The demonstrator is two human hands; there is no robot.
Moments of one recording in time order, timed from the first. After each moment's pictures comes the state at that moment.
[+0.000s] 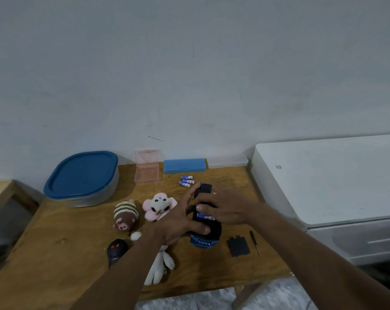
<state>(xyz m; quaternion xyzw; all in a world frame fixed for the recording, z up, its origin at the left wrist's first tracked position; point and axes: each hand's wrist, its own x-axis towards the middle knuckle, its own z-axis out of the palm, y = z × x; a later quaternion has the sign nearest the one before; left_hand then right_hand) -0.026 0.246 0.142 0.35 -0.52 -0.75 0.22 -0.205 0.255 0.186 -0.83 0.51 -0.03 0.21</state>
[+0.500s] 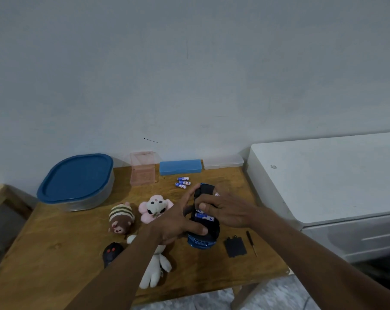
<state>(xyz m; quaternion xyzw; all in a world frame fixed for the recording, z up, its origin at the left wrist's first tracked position) -0.030 0.242 0.149 0.33 -0.52 -0.77 0.19 -0.218 0.261 0.176 -0.79 0.55 -0.06 0.26</state>
